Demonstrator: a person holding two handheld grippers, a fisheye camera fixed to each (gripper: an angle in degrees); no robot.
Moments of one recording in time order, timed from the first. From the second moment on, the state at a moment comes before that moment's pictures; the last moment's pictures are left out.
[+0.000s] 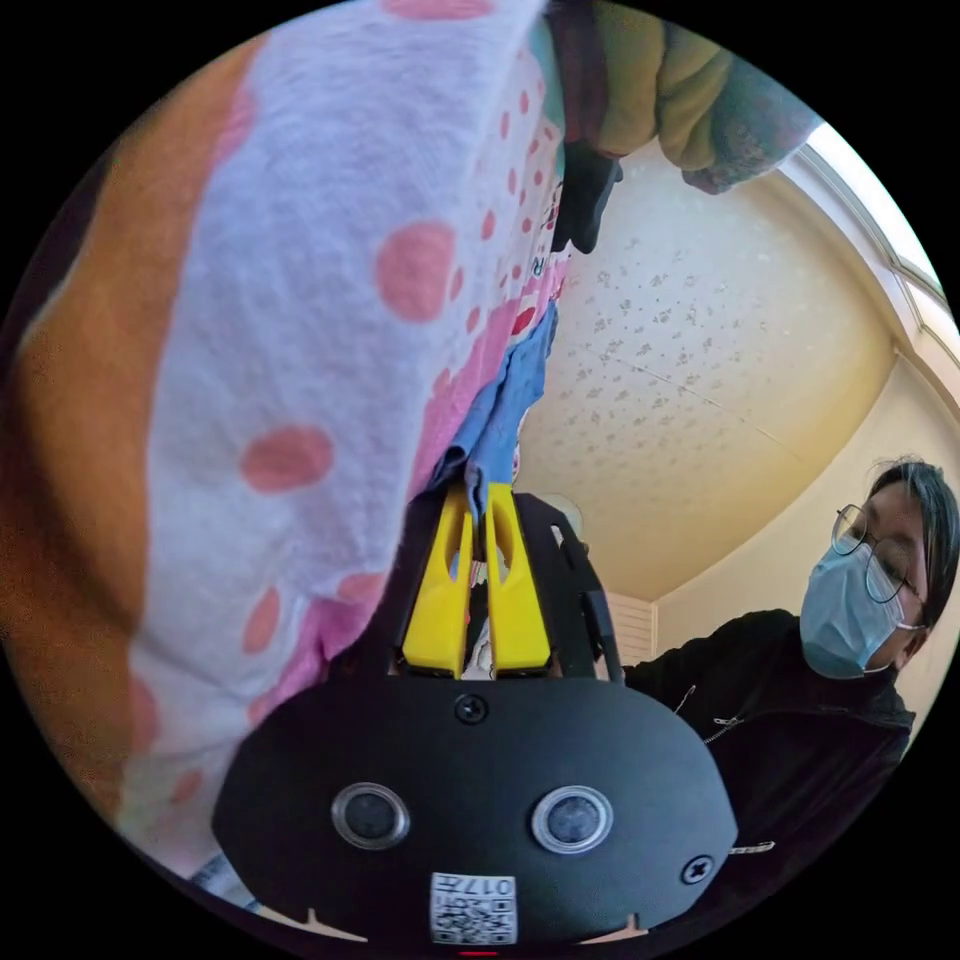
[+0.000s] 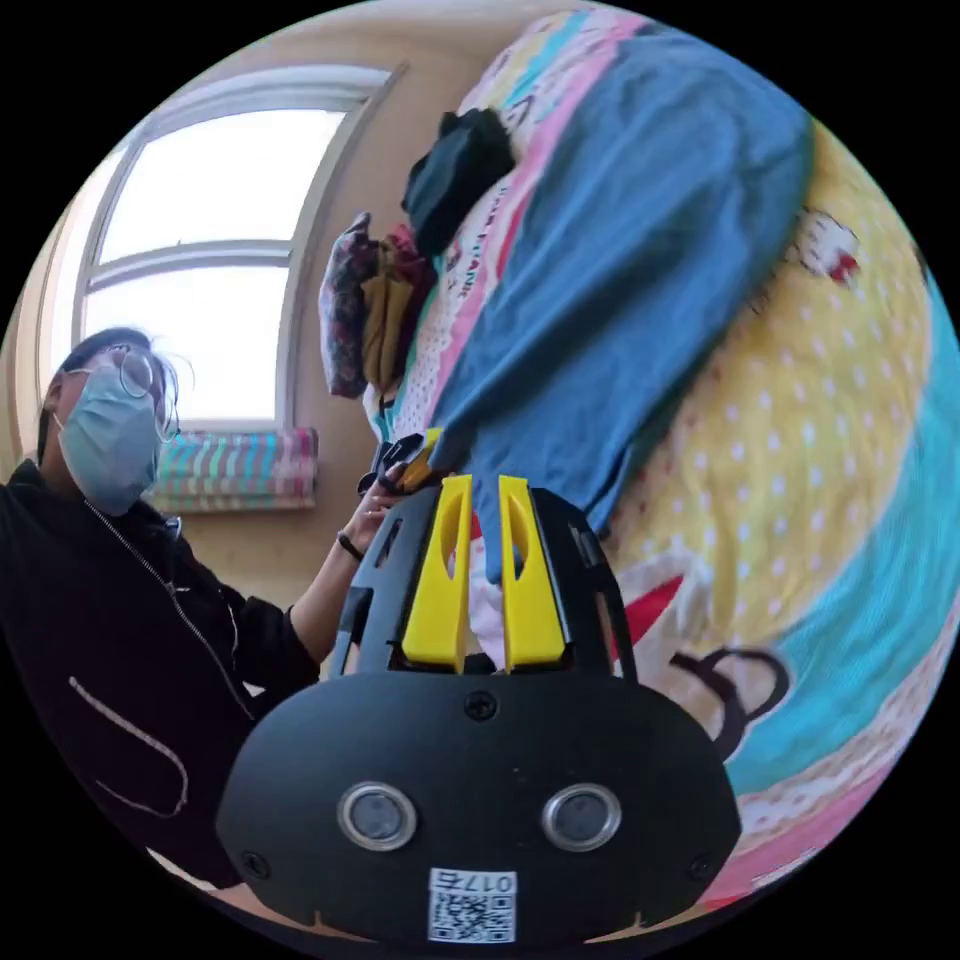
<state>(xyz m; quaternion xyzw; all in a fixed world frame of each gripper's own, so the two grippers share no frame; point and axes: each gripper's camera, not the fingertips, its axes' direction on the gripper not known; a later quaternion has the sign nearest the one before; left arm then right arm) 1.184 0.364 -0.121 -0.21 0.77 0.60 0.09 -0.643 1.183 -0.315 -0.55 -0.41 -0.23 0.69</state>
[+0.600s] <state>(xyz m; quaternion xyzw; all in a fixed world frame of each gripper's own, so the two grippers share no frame) 1.147 0.415 -0.119 -0.15 0.73 0.65 0.13 -0.578 1.229 -0.335 -0.49 -0.35 0.03 0.80</state>
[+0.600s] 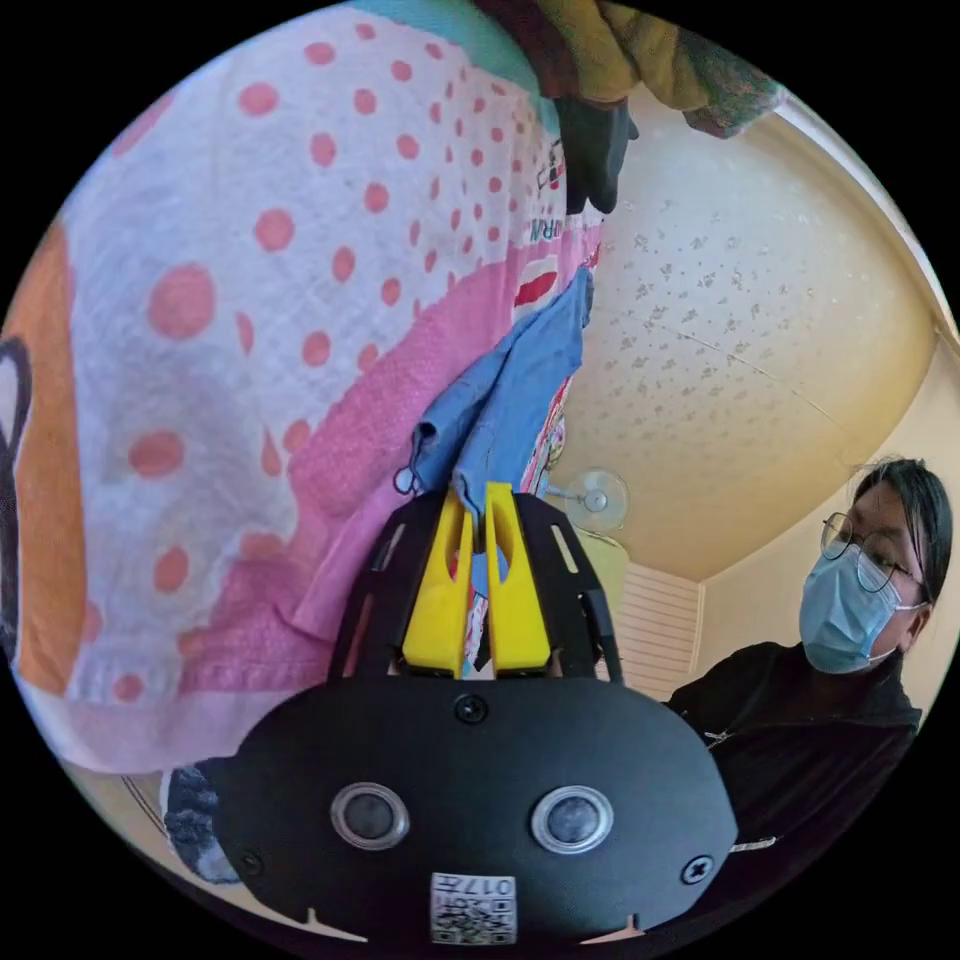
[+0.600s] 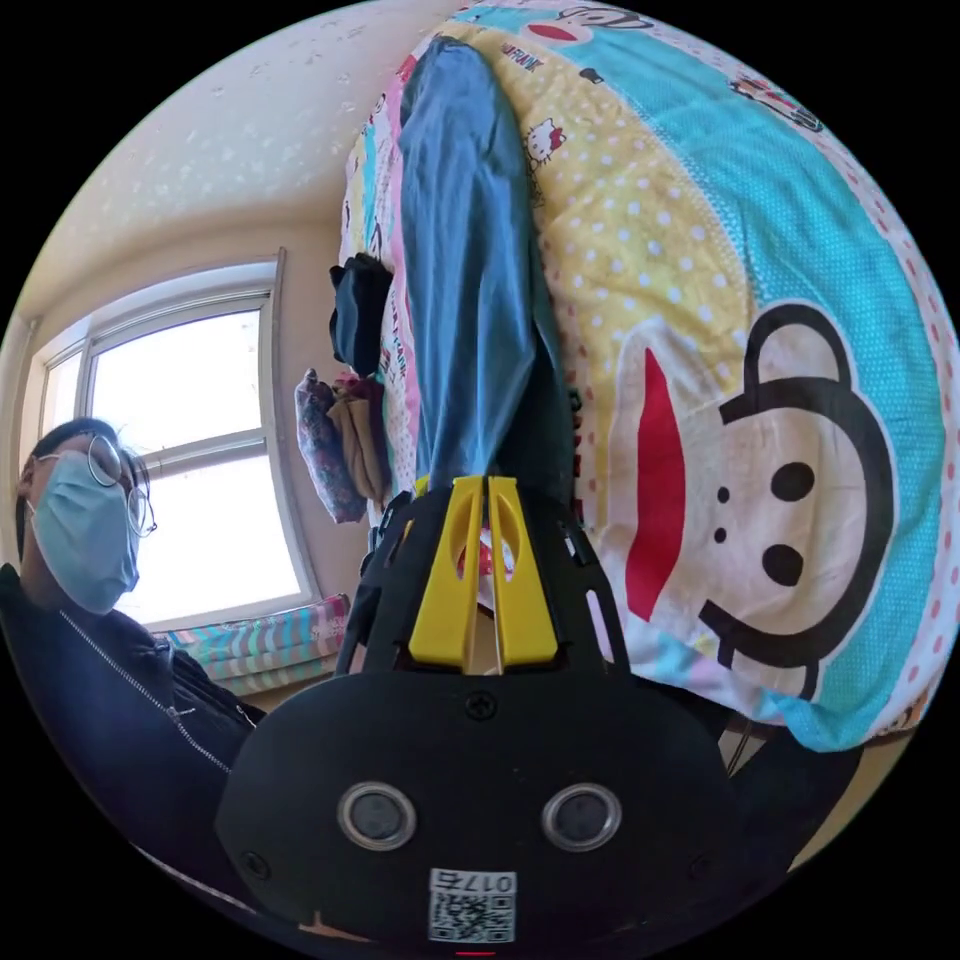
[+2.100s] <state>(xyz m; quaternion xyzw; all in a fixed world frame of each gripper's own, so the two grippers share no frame) 1.105 0.465 -0.188 0.06 0.55 0.84 0.01 -0.482 1.189 -0.313 -0.52 -0.46 0.03 0.72</state>
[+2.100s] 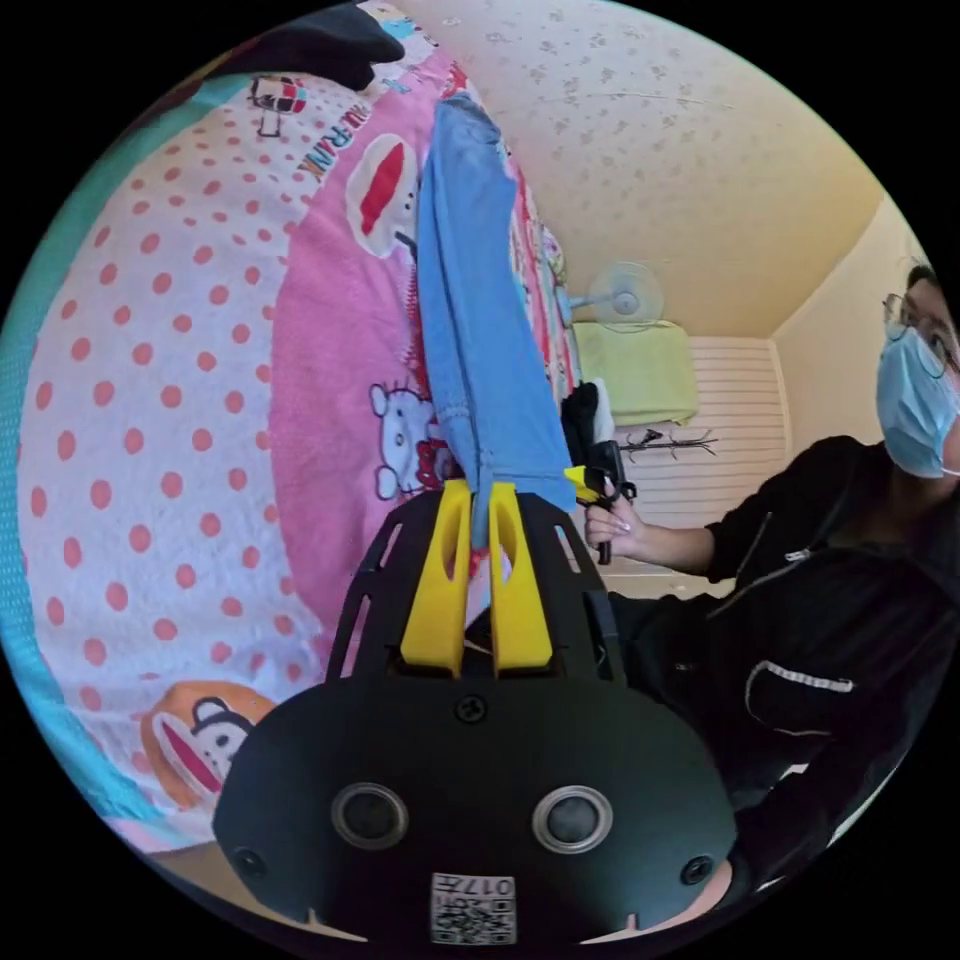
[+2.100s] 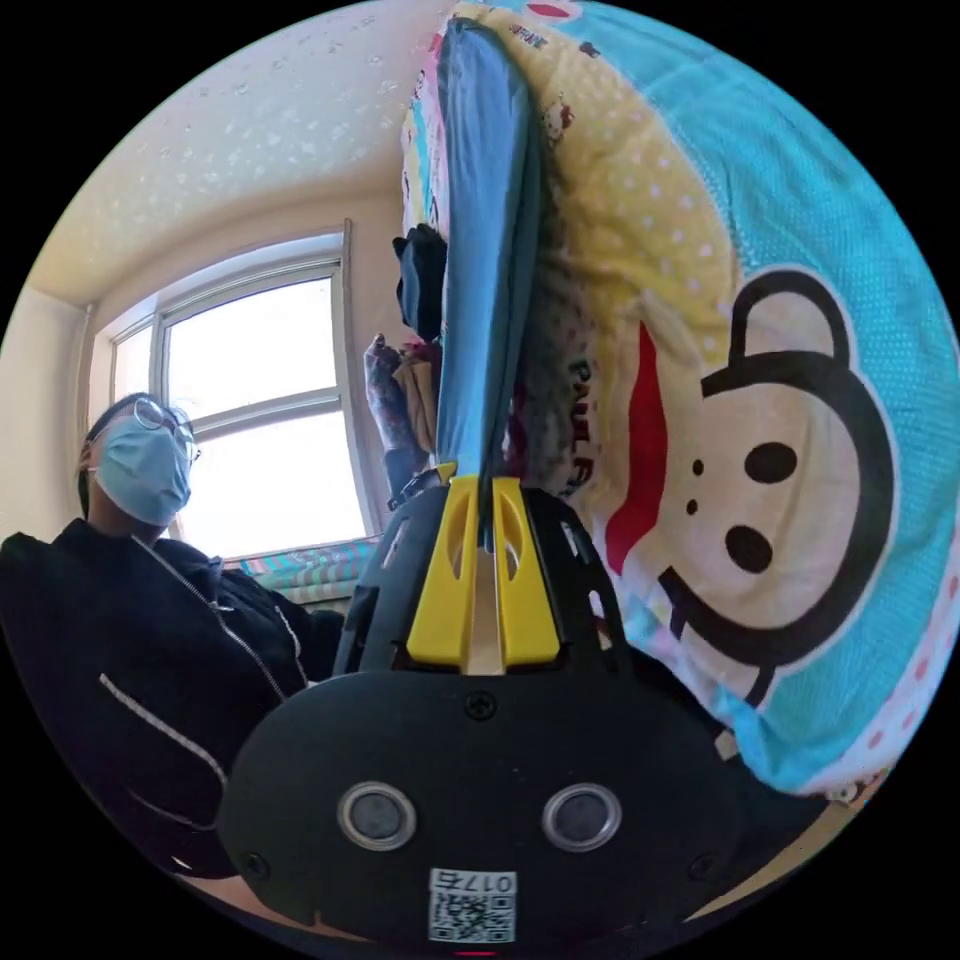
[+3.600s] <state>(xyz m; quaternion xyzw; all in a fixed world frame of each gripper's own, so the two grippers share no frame) 1.077 0.604 -0.540 0.00 0.75 0.64 -0.15 -0.597 0.870 -0.074 -0.17 -0.61 0.20 0.75</state>
